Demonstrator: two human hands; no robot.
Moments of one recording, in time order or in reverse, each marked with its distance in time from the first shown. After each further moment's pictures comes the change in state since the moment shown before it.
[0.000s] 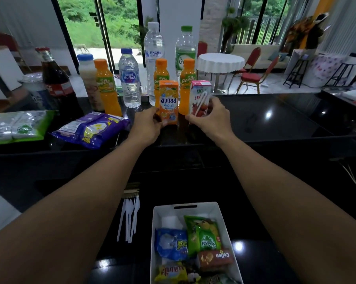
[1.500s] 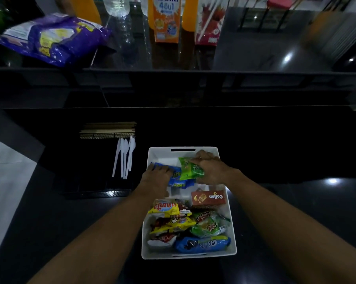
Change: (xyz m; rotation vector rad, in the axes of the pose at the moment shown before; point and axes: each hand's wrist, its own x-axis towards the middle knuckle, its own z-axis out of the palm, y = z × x) left_hand -0.233 -0.146 0.175 0.819 -0.882 0.094; right_hand -0.205 0.201 0.046 -0.893 -1.119 -0.156
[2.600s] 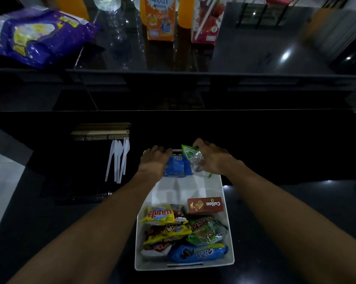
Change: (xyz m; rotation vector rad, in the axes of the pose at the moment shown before) left_hand 0.047 -0.017 -0.036 -0.086 0.212 -0.127; right_hand 0.011 0.018 -0.038 0.124 0.177 0.158
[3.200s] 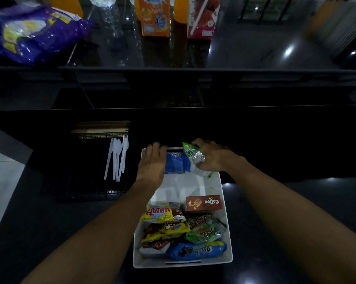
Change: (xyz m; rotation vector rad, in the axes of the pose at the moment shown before) left_hand -0.025 0.012 0.011 -0.069 0.204 -0.081; right_hand 0.005 0.012 0.000 0.087 -0.133 0.025
